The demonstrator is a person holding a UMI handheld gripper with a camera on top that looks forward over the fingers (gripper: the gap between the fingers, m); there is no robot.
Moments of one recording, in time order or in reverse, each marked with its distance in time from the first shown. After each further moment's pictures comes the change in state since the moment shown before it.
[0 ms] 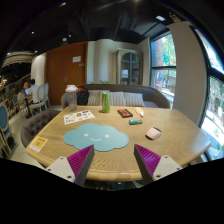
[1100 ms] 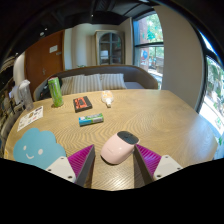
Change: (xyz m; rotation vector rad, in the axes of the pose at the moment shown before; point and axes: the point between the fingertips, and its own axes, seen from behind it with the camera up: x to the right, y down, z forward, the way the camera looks) arm 0.198 0.026 0.228 -0.184 0.123 0.112
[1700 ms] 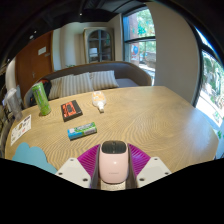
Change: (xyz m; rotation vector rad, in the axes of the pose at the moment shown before) arm 0.009 -0.023 0.049 -0.033 0.085 0.076
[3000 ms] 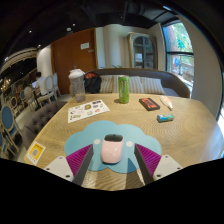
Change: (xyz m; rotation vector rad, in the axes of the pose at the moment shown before) arm -0.254 0.078 -0.166 0.043 -0.350 -0.201
